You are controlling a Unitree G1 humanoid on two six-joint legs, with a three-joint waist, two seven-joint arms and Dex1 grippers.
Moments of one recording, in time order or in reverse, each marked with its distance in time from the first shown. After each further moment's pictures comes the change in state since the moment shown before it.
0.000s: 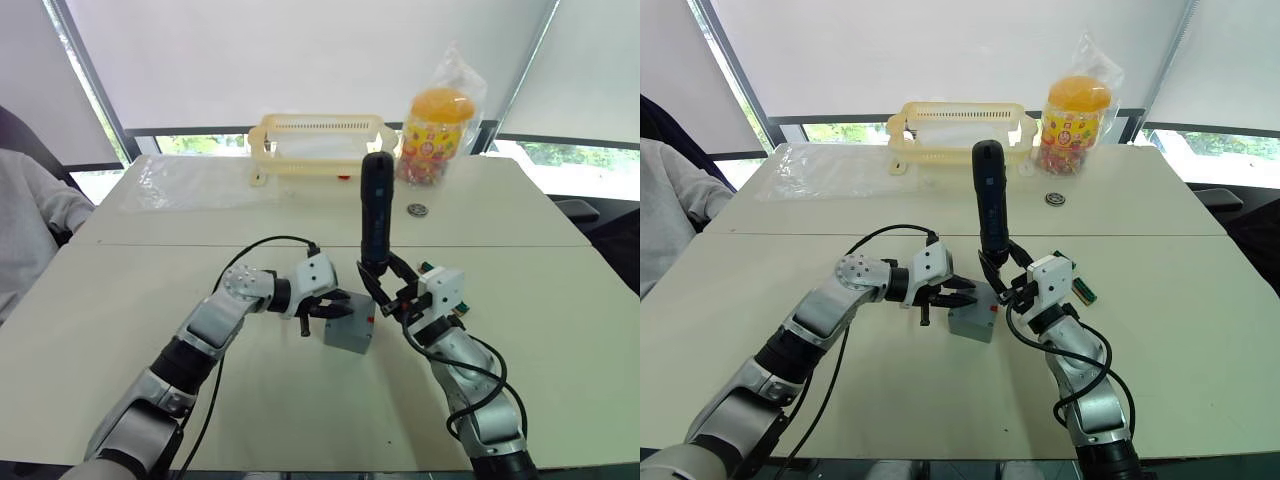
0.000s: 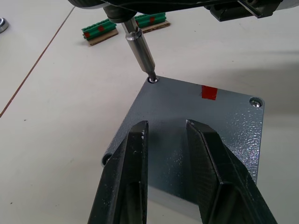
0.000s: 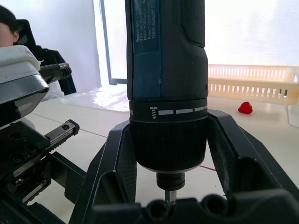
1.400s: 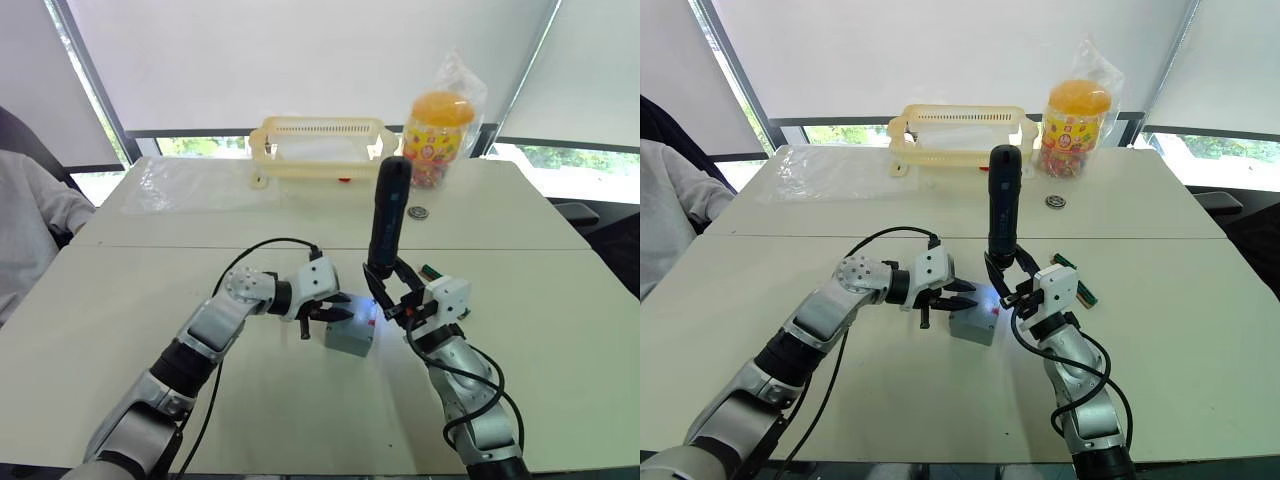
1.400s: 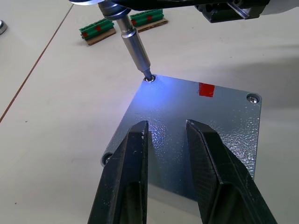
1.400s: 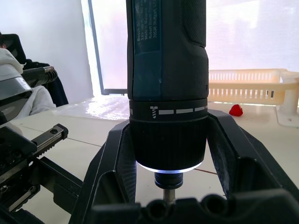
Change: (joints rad) left arm 0.011 0.002 -0.009 -0.021 0.025 -0.001 -0.016; right arm 0.031 0.025 -0.001 0.076 0.018 -0.112 -0.037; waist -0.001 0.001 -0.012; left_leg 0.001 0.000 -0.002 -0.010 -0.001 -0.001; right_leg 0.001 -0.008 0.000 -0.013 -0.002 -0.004
